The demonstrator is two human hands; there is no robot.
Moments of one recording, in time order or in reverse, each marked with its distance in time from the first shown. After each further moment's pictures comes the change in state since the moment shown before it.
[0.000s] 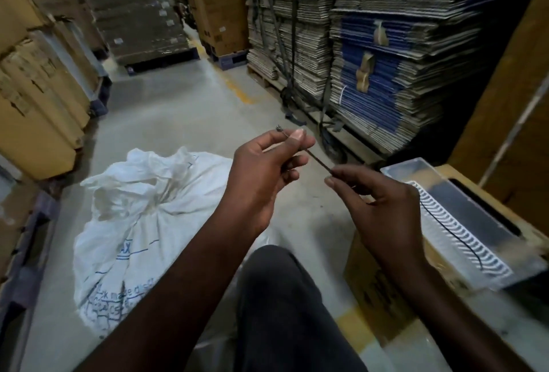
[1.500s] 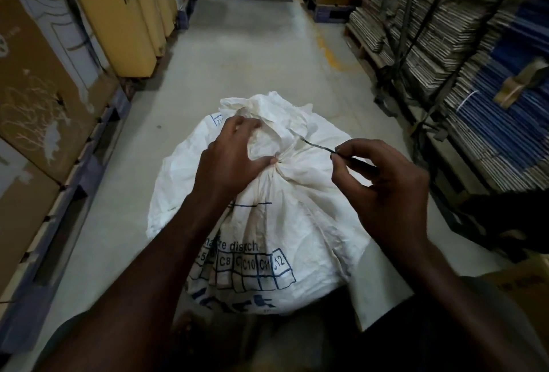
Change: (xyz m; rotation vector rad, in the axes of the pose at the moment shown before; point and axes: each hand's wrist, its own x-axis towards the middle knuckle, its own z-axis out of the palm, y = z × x) left_hand 0.048 -0.063 -0.369 1.239 0.525 0.320; right_hand 0.003 -0.062 0.280 0.179 -0.317 -0.290
